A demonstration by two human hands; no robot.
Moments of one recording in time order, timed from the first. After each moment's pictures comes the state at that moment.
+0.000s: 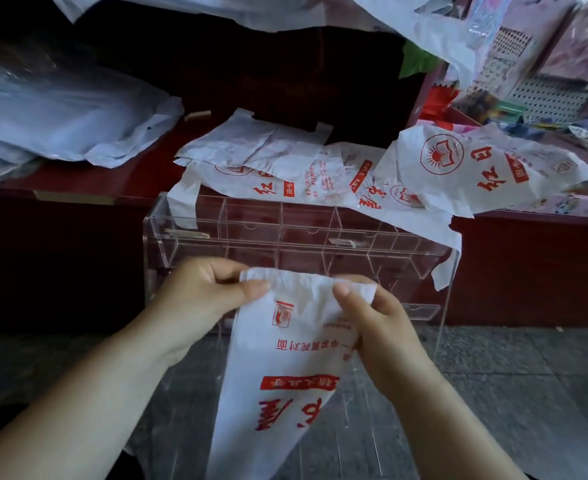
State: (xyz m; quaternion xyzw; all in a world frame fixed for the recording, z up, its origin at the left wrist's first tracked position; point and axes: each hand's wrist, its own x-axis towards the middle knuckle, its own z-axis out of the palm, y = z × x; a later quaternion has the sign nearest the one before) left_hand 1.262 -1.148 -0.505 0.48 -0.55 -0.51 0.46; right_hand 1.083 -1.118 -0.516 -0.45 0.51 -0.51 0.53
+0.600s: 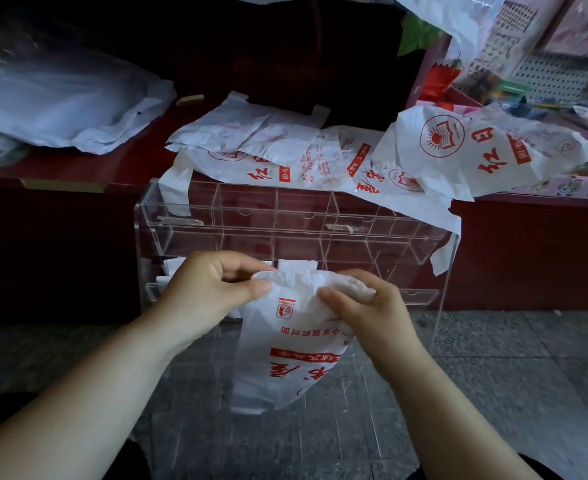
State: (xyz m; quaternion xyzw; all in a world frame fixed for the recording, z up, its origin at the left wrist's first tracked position) left_hand 1.256 -1.153 -0.523 0.47 -0.61 -0.47 0.43; right_hand 1.076 -1.122 -0.528 -0.50 0.55 -0.50 0.45
